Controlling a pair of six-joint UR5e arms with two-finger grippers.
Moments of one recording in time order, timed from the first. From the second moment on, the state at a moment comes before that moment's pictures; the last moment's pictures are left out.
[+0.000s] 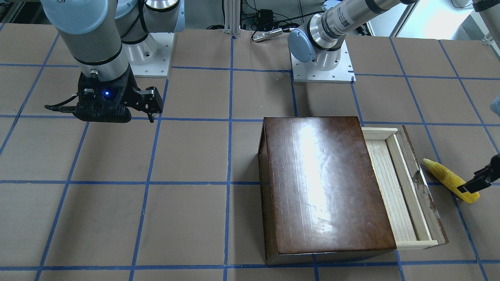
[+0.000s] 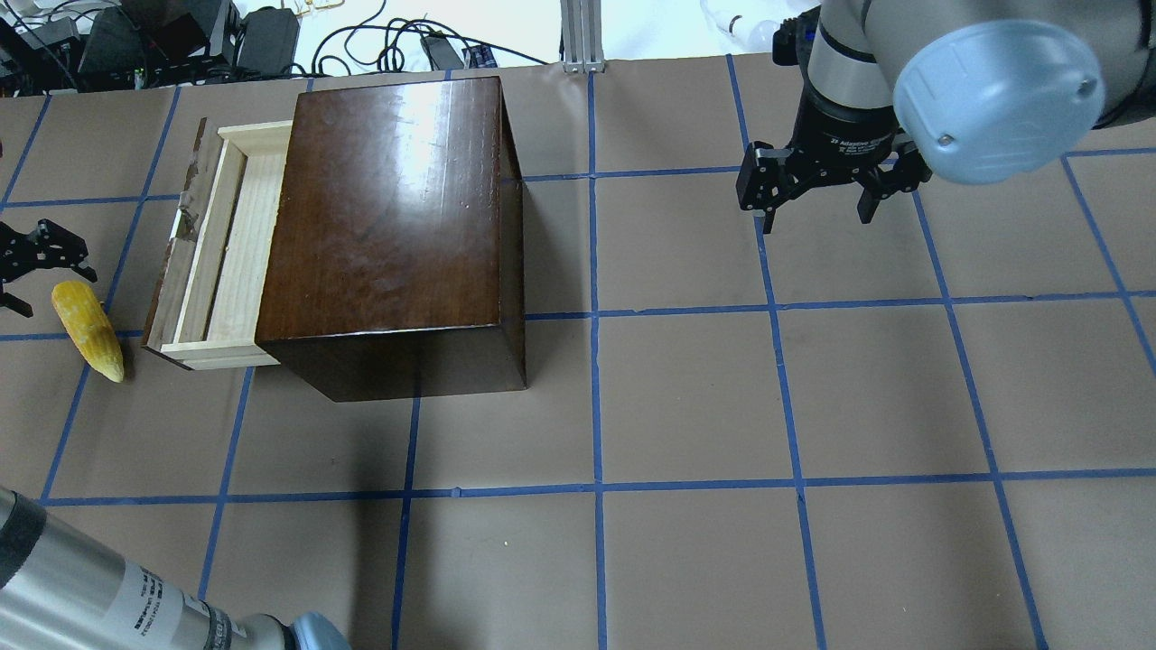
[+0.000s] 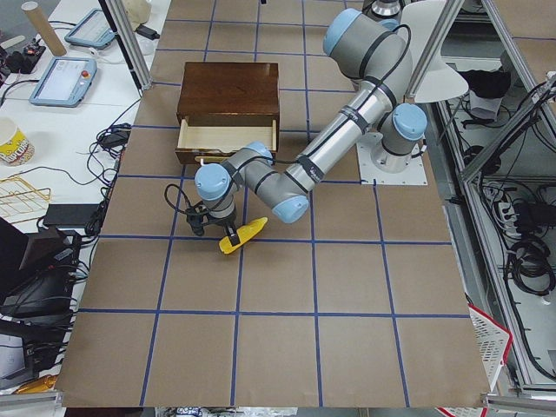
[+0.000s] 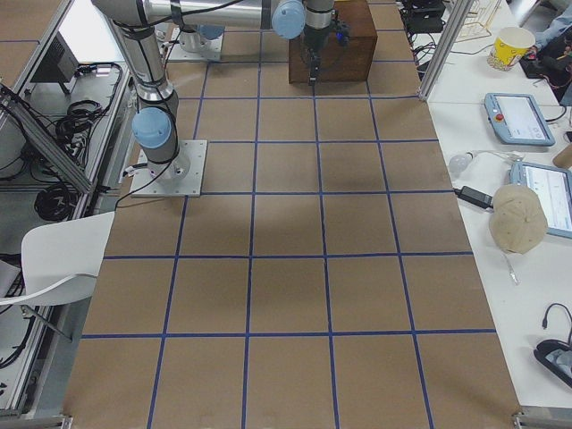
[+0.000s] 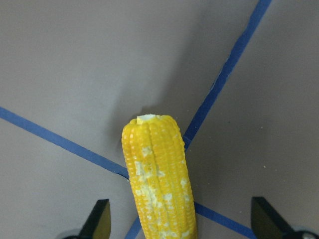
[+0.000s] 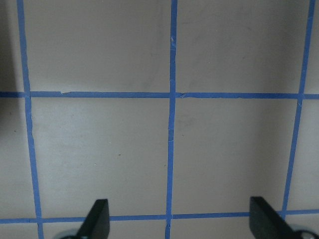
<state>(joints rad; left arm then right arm) -0.83 -2.14 -1.49 -1.14 1.55 0.17 1.65 -1.48 1.58 -1.63 -1.64 0.06</state>
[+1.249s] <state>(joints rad) -0.83 -2.20 -1.49 -1.13 1.63 0.06 1.65 -1.48 1.58 -1.63 -1.64 0.06</state>
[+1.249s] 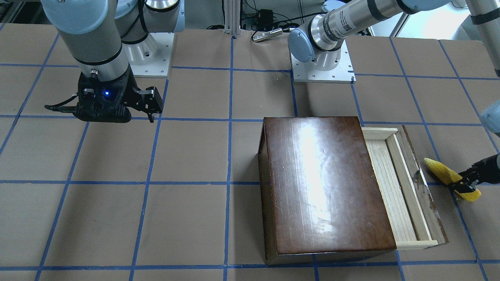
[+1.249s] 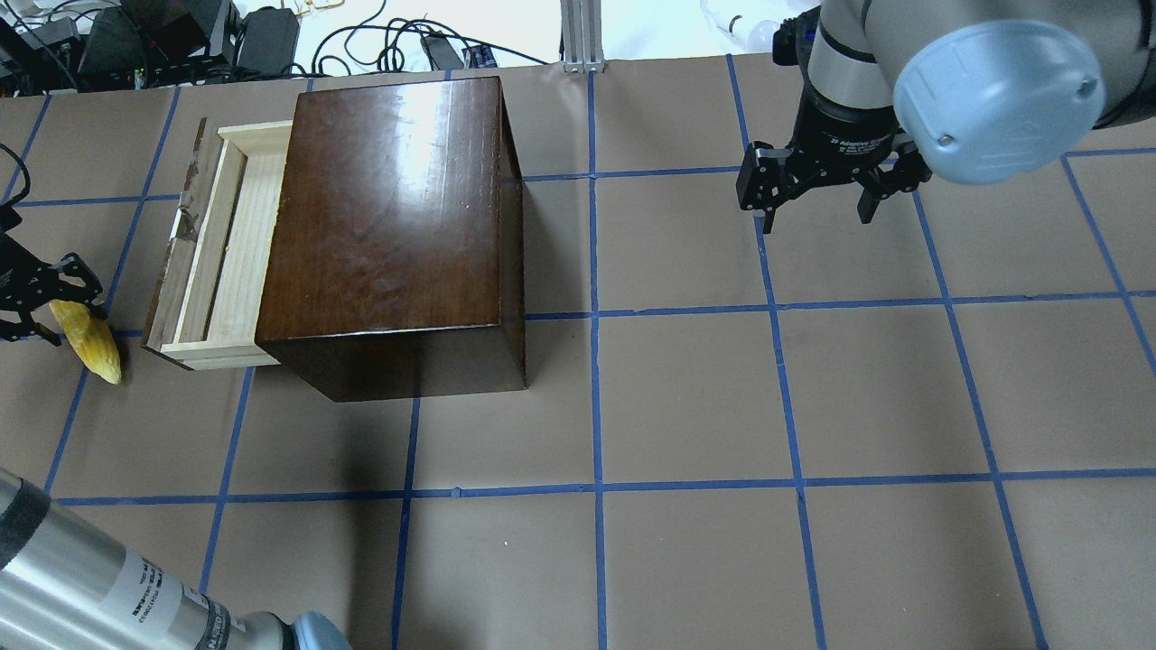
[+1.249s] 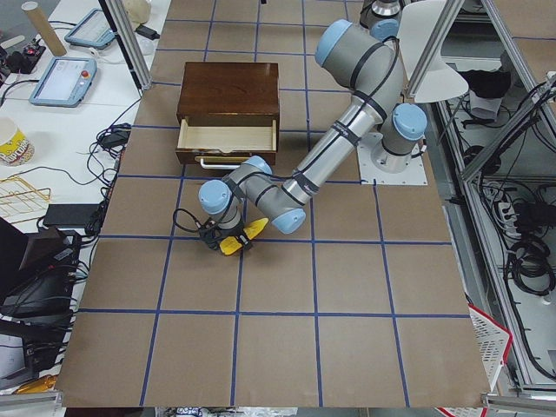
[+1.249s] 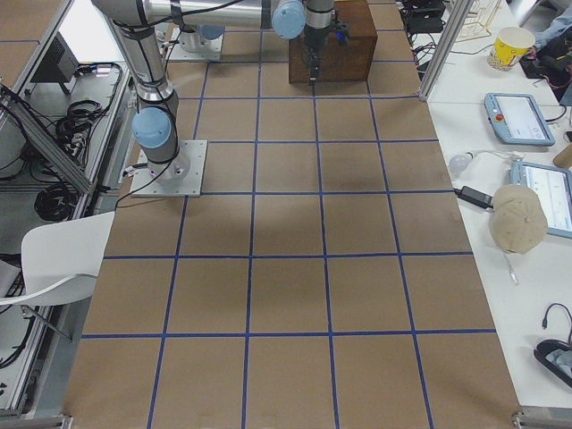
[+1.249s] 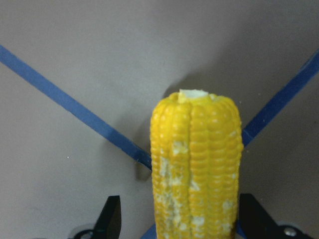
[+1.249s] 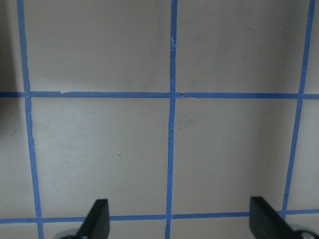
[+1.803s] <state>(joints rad) -0.85 -2.16 -1.41 -1.20 1.63 0.12 1.65 -1.48 1.58 -1.63 -1.64 0.06</state>
